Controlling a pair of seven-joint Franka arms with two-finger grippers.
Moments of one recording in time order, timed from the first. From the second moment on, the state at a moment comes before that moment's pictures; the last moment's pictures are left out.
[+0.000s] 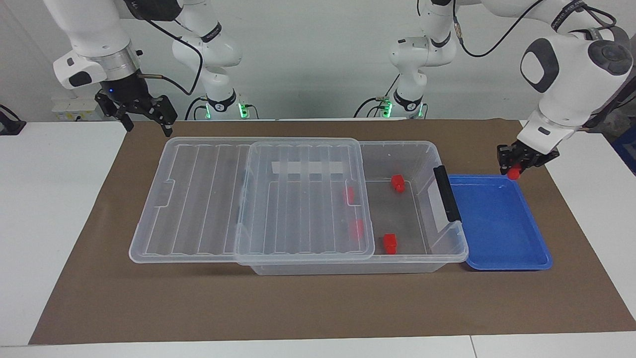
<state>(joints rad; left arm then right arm) 0.04 0.15 0.03 -1.63 0.07 1.79 0.25 -0.09 -0.01 0.10 -1.54 -0.04 1.55 0.20</state>
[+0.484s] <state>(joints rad) 0.09 0.18 0.03 -1.93 0.06 2.22 0.37 -0.09 -0.01 0.10 -1.54 -0.04 1.55 0.20</state>
